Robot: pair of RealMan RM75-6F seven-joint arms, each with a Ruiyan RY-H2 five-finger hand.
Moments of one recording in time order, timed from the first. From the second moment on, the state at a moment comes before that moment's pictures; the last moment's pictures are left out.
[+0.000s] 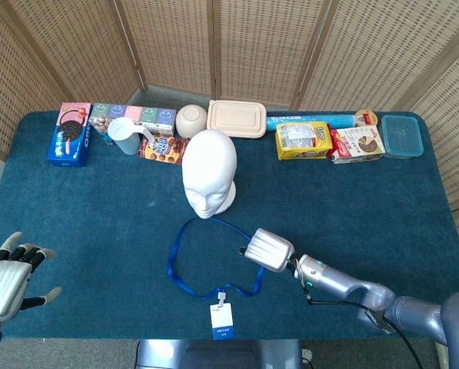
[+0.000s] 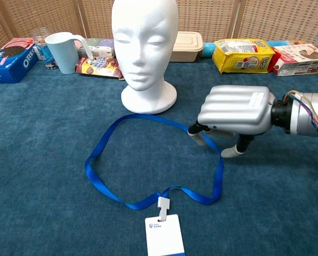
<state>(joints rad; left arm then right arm) -0.04 -0.97 0.03 -1.95 1.59 1.44 0.34 0.84 -1.51 0.00 -1.27 -1.88 0.89 -0.18</state>
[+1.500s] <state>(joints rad) -0.06 -0.98 0.04 -1.96 1.59 1.44 0.33 0.88 -1.52 -0.07 -1.20 -1.82 0.88 -0.22</state>
